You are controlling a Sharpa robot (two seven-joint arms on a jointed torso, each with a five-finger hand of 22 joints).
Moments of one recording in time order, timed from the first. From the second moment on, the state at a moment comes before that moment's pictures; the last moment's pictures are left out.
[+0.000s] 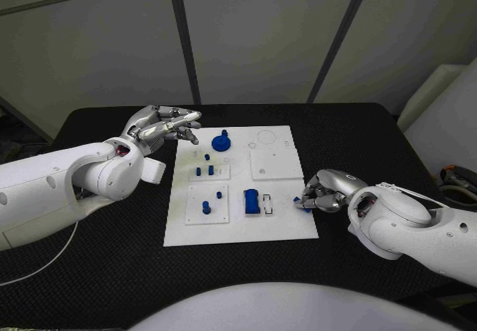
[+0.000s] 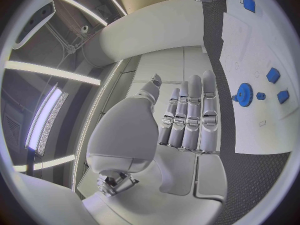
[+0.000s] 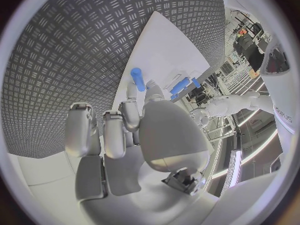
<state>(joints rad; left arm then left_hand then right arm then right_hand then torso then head) 1.15 -0.97 -0.03 1.56 -0.11 -0.24 0.36 1.31 -0.09 0.13 0.02 0.07 1.04 0.16 0.11 0.09 1.12 0.10 0.28 0.18 1.07 0.04 0.76 0.49 0.19 1.10 0.15 0.33 0.75 0.94 -1.04 -0.02 1.82 -1.54 -0.35 -0.50 1.35 0.03 -0.23 0.22 0.34 1.05 0.08 0.24 0.46 1.39 0.01 1.19 1.29 1.47 -0.06 1.47 1.31 0.06 1.42 0.06 1.41 1.31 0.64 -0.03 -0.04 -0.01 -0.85</state>
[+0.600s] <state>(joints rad) 1.15 -0.97 -0.03 1.56 -0.11 -0.24 0.36 1.31 -0.09 0.13 0.02 0.07 1.04 0.16 0.11 0.09 1.12 0.10 0.28 0.18 1.07 0.04 0.76 0.49 0.19 1.10 0.15 0.33 0.74 0.93 -1.01 -0.02 1.83 -1.73 -0.28 -0.54 1.45 -0.02 -0.22 0.16 0.28 1.04 0.10 0.22 0.48 1.36 0.02 1.14 1.27 1.47 -0.06 1.45 1.31 0.06 1.40 0.06 1.37 1.31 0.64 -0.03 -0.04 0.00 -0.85</state>
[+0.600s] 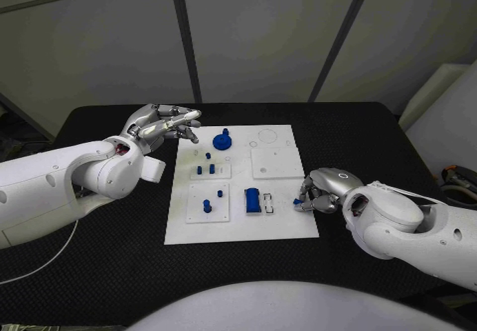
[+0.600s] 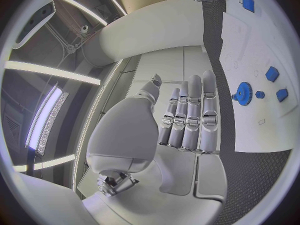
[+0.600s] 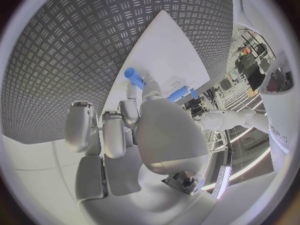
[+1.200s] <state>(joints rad) 1.15 -0.97 -0.03 1.56 -0.11 -0.24 0.36 1.32 -0.08 0.13 0.02 0.07 1.04 0.16 0.11 0.09 1.11 0.10 0.28 0.18 1.07 0.04 0.76 0.49 0.19 1.10 0.15 0.33 0.74 0.93 -1.00 -0.01 1.85 -1.81 -0.23 -0.57 1.51 -0.01 -0.15 0.16 0.49 1.05 0.09 0.22 0.46 1.34 0.01 1.12 1.25 1.47 -0.05 1.45 1.31 0.06 1.40 0.06 1.37 1.31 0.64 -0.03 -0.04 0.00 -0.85</state>
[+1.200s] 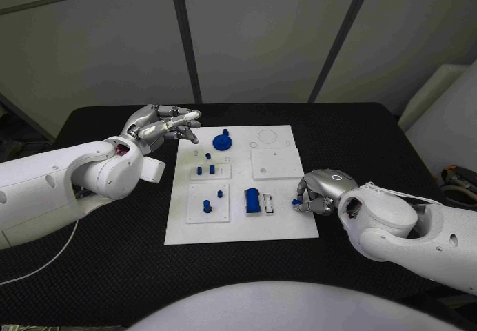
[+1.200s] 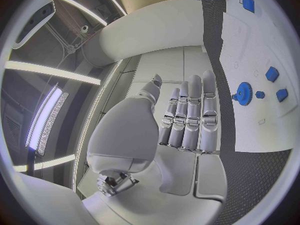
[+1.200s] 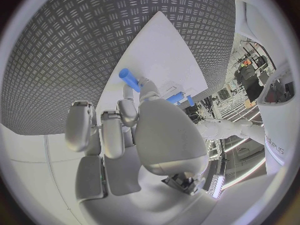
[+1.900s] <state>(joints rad) 1.15 -0.97 -0.03 1.56 -0.11 -0.24 0.35 1.32 -0.08 0.13 0.02 0.07 1.04 0.16 0.11 0.09 1.11 0.10 0.28 0.18 1.07 0.04 0.76 0.49 0.19 1.10 0.15 0.33 0.74 0.92 -1.01 -0.02 1.88 -1.66 -0.35 -0.60 1.43 -0.10 0.15 0.23 0.50 1.07 0.08 0.24 0.48 1.38 -0.01 1.13 1.26 1.47 -0.07 1.47 1.31 0.06 1.42 0.04 1.40 1.31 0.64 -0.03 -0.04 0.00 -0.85</state>
